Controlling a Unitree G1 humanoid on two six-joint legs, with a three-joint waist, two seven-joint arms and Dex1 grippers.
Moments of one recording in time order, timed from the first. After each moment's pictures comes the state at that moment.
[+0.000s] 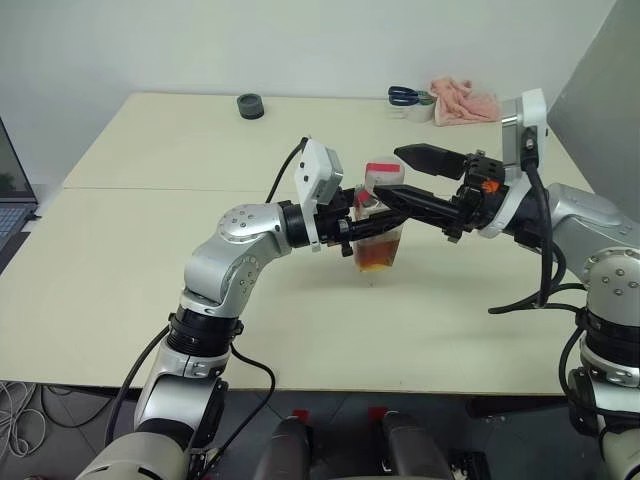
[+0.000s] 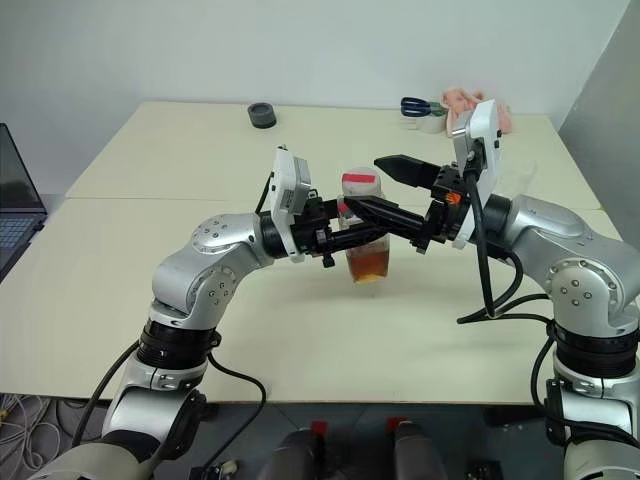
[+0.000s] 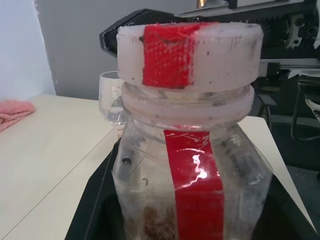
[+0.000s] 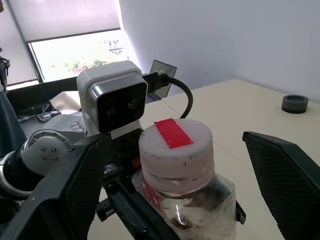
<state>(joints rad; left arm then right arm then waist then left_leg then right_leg) -0.73 0.33 -0.13 -0.12 -0.50 0.54 -0.88 -0.70 -0.59 -0.11 -0.38 0.95 0.87 0.63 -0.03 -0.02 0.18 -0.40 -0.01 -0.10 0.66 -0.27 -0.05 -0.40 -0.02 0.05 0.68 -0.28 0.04</state>
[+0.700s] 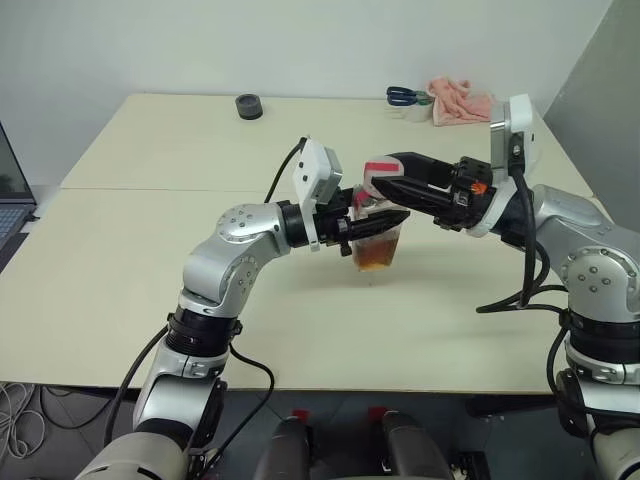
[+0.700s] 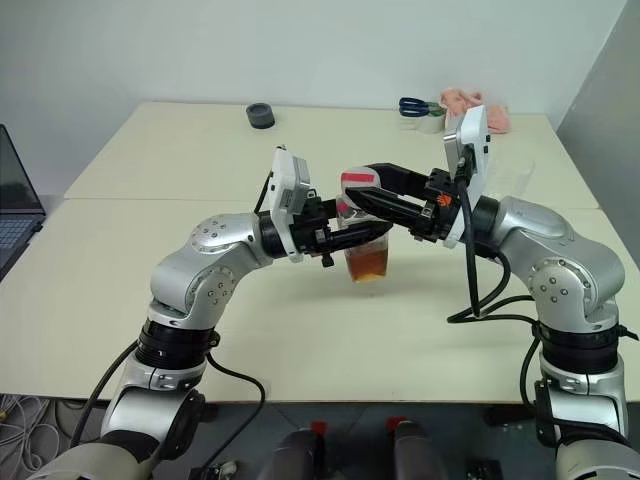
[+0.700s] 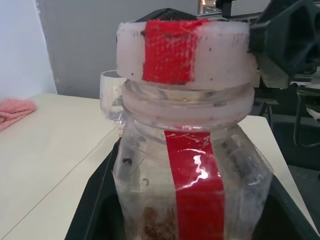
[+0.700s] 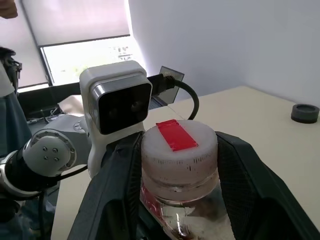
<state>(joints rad) -0.72 0.34 -0.13 -0.13 -0.51 0.54 -0.88 -0.73 -0.56 -0.07 -0.30 0.88 0.79 0.76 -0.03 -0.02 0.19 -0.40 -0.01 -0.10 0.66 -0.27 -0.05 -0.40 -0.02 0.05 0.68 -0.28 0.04</state>
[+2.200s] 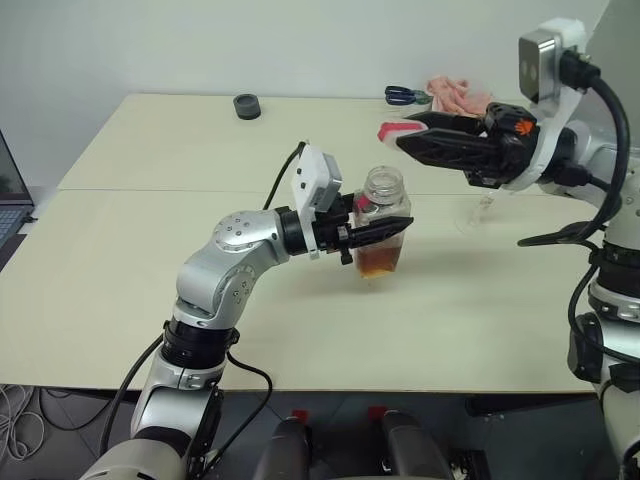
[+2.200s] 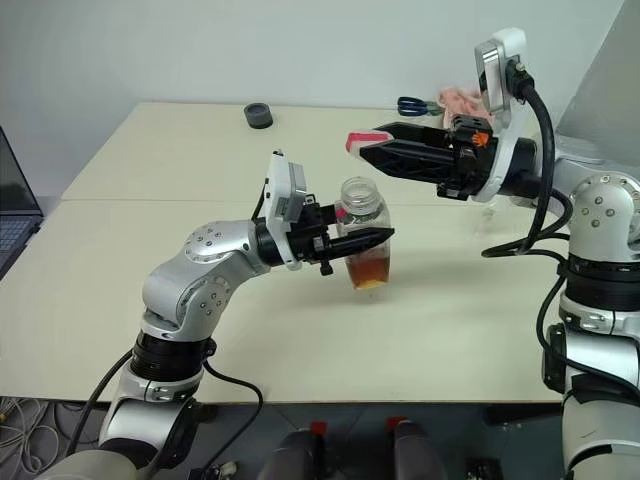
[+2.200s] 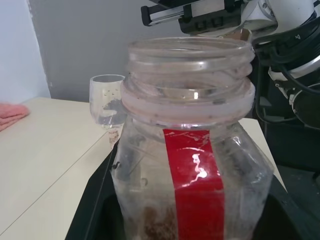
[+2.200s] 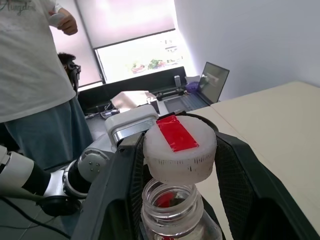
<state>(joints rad) -0.68 0.34 -0.12 -0.22 -0.52 0.58 -0.86 -0.99 -0.63 -0.17 -0.06 0.92 1.05 0.97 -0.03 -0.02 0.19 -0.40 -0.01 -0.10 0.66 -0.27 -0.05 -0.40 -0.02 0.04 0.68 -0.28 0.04</state>
